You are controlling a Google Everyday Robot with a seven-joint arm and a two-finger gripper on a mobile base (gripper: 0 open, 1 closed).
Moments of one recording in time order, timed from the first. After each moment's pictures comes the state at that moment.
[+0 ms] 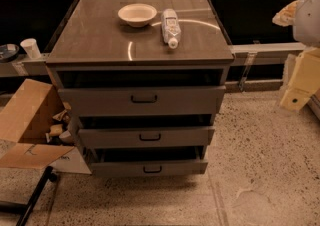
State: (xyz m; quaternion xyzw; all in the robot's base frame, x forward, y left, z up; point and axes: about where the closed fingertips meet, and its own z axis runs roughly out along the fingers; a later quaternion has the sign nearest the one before) arm 0.438 -0.214 0.986 -0.60 0.78 -0.05 0.18
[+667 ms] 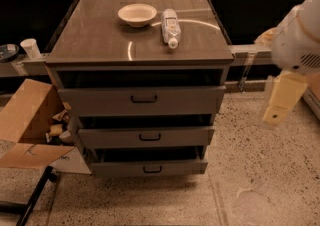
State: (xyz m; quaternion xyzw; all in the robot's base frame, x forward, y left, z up) arm 0.451 -0.207 0.935 -0.62 0.77 -0.03 0.17
